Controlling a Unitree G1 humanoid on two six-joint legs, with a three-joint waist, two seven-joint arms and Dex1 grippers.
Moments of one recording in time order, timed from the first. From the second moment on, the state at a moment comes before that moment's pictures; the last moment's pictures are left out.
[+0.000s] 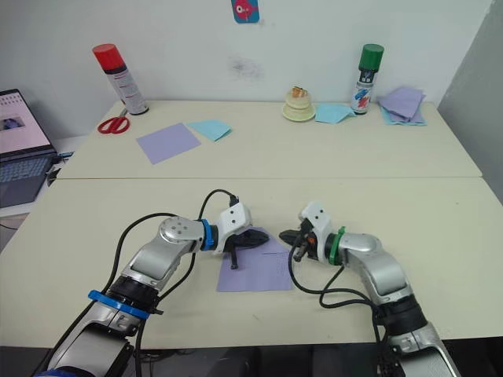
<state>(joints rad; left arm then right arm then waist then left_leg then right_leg) -0.54 0.49 -0.32 0.22 -0.06 0.27 -1.01 -0.41 -0.33 0.24 -0.06 0.25 0.61 0.78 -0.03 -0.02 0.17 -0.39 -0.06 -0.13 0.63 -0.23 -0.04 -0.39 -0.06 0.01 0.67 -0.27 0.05</state>
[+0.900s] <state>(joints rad) -0.54 0.50 -0.32 0.22 -0.06 0.28 -1.02 -0.32 -0.38 0.20 -0.17 0.29 0.59 0.78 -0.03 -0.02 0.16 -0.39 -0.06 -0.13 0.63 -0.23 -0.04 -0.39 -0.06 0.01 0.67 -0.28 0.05</state>
